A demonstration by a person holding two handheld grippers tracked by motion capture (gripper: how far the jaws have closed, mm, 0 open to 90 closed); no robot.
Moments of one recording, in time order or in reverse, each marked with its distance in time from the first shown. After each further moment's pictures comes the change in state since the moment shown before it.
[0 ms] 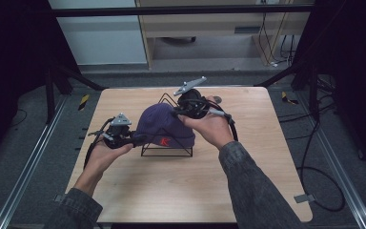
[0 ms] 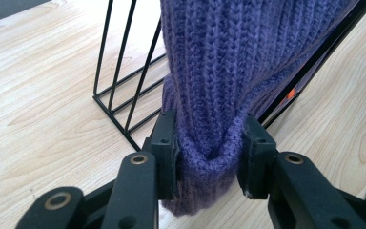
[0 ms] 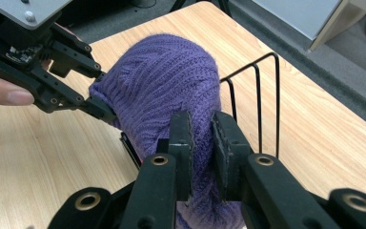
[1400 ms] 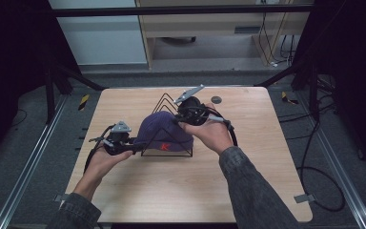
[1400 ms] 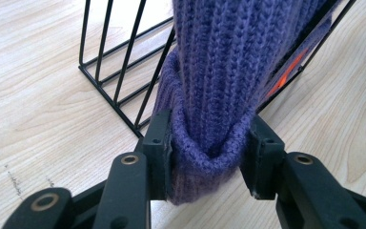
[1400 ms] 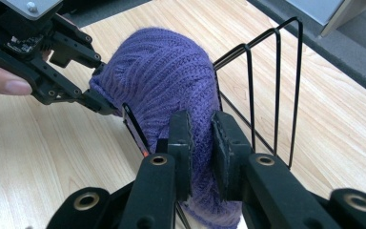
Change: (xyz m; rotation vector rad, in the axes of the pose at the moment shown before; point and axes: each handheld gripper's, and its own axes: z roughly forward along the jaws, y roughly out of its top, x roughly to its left) left arm 0.002 -0.025 0.011 0.032 -0.024 -0.015; right arm 0.004 -0.018 0.013 0.043 0.019 0.003
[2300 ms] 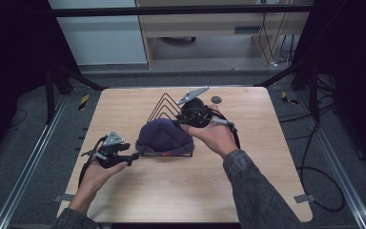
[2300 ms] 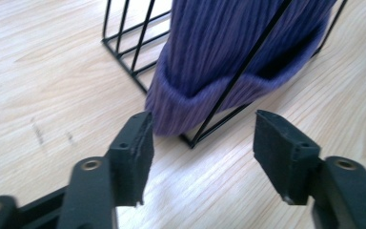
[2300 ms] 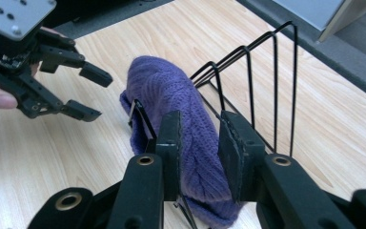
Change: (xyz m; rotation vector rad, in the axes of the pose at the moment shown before) left arm -0.010 -0.038 -0.015 -0.046 0.100 -0.020; right arm 0.004 -0.004 -0.013 -0.031 -0.003 0.008
